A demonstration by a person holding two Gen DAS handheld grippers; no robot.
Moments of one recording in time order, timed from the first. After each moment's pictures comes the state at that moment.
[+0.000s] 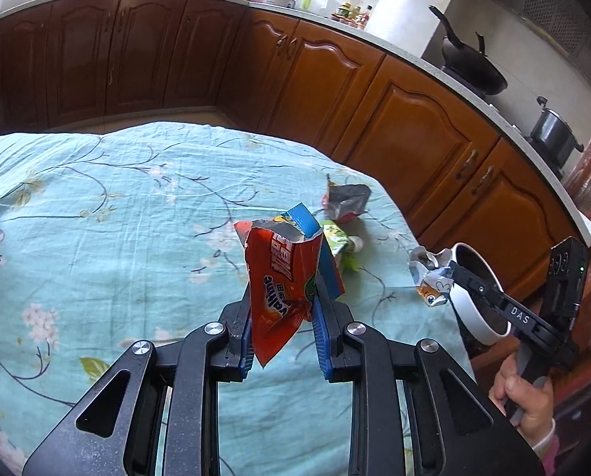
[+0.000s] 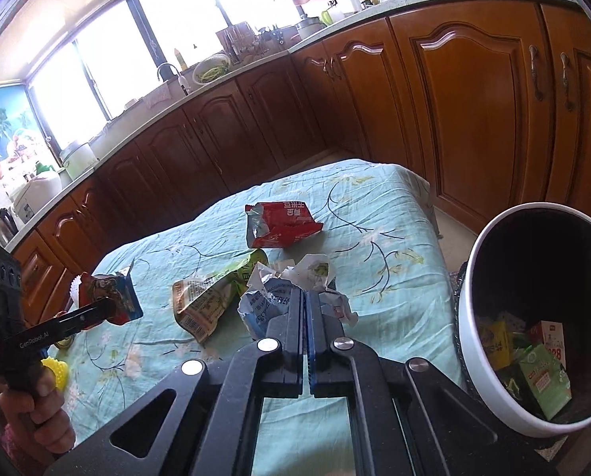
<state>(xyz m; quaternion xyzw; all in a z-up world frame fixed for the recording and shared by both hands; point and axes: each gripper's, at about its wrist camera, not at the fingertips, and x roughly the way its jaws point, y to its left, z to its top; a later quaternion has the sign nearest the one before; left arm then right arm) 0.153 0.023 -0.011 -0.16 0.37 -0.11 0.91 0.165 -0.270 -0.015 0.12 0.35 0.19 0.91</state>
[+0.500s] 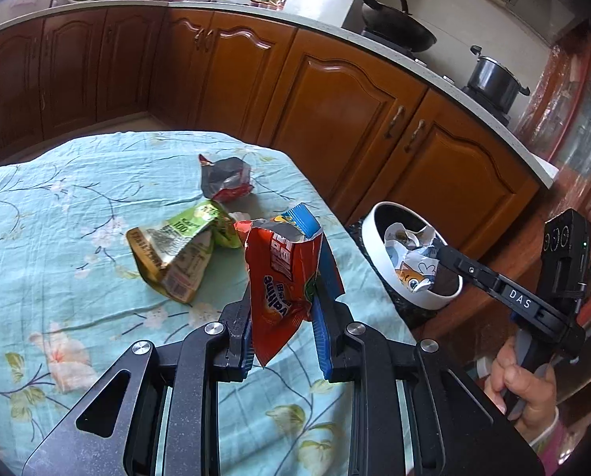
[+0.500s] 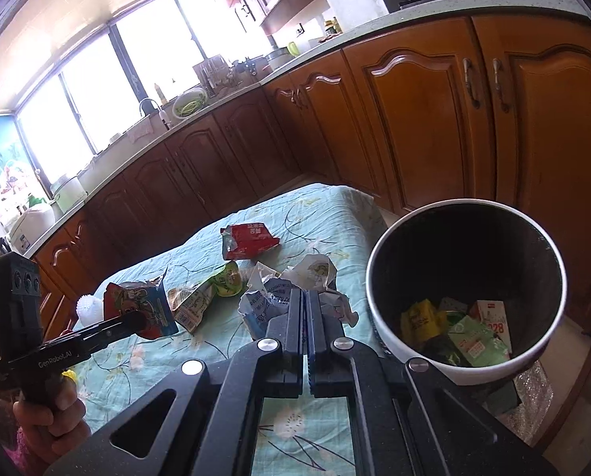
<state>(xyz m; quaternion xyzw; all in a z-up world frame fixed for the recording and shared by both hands) 0.141 -0.073 0.004 -0.10 0.37 -0.21 0.90 0.108 -0.342 0.005 0.16 0.32 0.14 0.92</state>
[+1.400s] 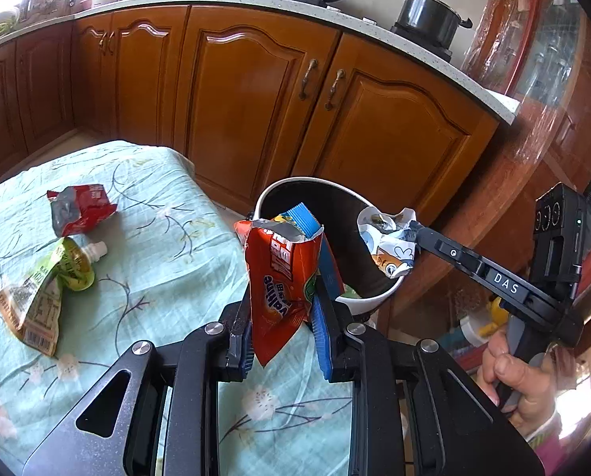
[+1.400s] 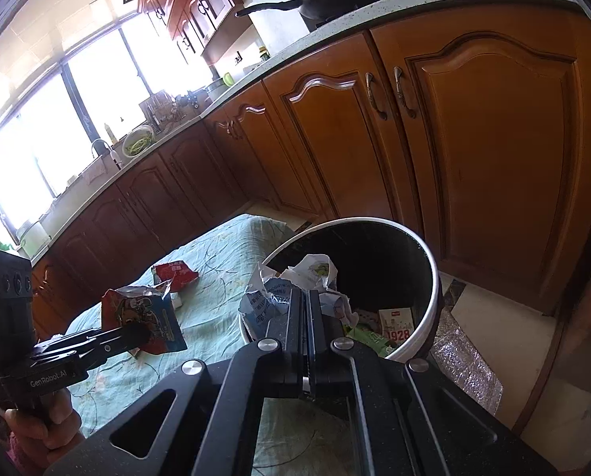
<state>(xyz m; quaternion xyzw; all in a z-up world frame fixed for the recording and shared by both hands) 0.167 -0.209 0.016 -0.02 0.39 -0.30 0.87 0.092 -0.439 0.002 0.19 0.30 0.05 0.93</state>
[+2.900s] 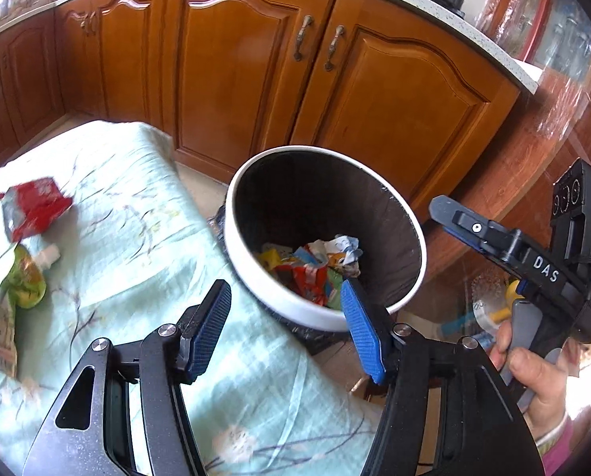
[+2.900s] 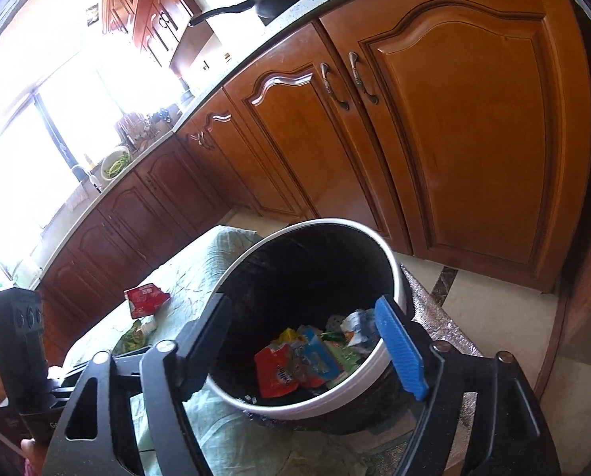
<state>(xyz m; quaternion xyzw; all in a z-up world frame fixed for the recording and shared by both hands) 0.190 -0.256 -0.018 0.00 0.43 -0.29 0.85 0.111 -0.471 -0.020 0.24 0.31 0.02 0.92</state>
